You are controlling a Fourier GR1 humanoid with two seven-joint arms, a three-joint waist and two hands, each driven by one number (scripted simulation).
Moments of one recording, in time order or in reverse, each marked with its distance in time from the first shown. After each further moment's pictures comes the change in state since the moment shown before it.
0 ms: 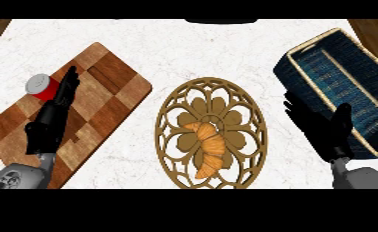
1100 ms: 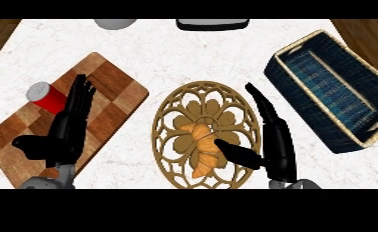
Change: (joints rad) left arm 0.081 -0.170 0.020 -0.123 0.123 0.048 0.006; right arm -0.045 0.187 0.321 -0.346 0.959 -0.709 0.280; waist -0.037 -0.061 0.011
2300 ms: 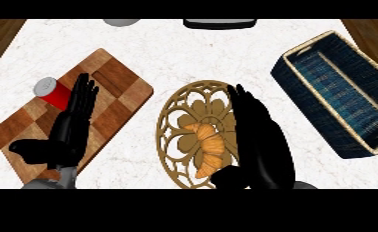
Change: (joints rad) left arm 0.007 -0.010 -0.018 -0.060 -0.012 0.006 0.025; right arm -0.236 0.059 0.085 -0.266 0.236 0.754 0.824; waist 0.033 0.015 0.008
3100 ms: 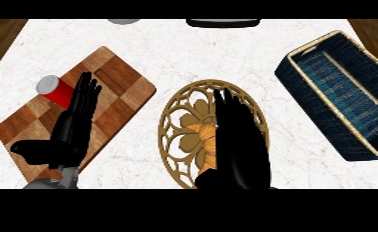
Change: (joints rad) left arm -0.004 -0.013 -0.004 -0.018 -0.022 -0.004 0.016; right arm 0.051 0.216 -0.015 0.058 0.183 0.131 0.010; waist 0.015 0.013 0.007
